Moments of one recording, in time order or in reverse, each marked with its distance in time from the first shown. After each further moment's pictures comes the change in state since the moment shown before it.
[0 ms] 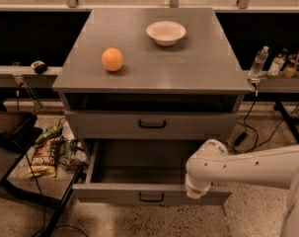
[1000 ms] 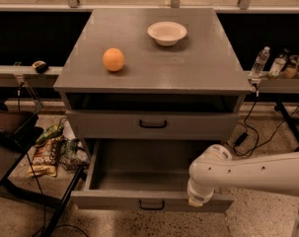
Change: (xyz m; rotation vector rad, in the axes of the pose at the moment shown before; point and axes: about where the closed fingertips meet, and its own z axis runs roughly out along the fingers) arm 0.011 0.025 -0.001 -0.050 -0.001 0.011
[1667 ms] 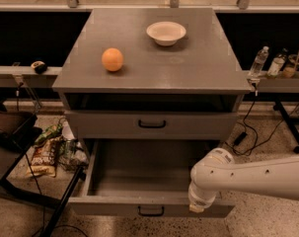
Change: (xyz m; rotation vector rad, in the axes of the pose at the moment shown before) arm 0.012 0.019 -0.001 -0.035 0.010 0.019
